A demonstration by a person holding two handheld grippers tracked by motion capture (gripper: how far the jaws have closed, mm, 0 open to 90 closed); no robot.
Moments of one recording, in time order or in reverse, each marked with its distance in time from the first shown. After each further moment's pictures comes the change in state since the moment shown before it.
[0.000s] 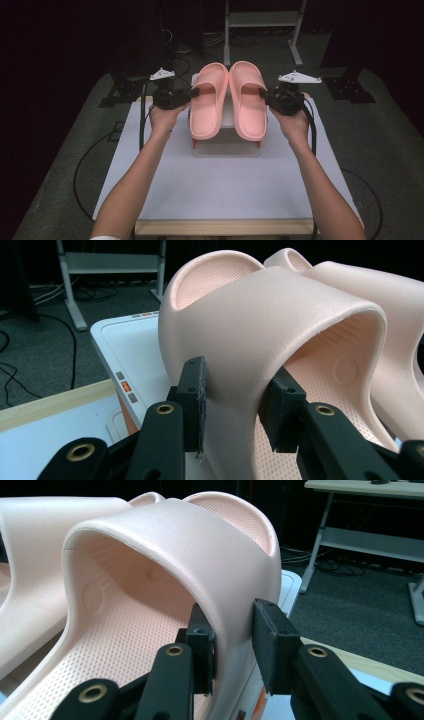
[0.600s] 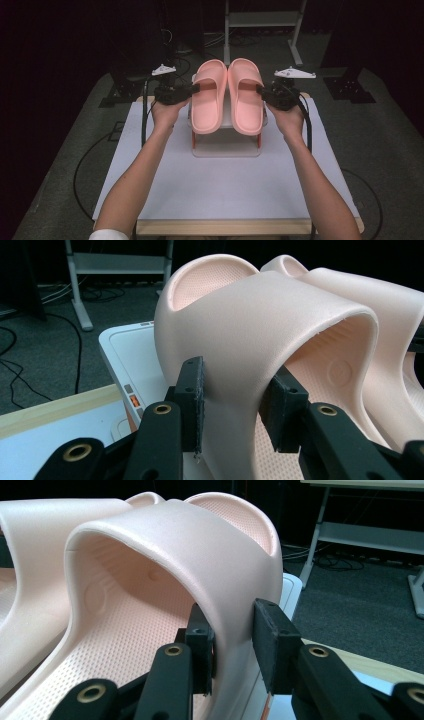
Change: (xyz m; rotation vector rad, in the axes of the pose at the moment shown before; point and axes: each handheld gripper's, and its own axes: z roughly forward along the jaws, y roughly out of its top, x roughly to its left) left arm 0.005 0.008 0.011 -0.007 0.021 -0.017; right arm -0.002 0.006 0.018 0.010 -0.013 0.033
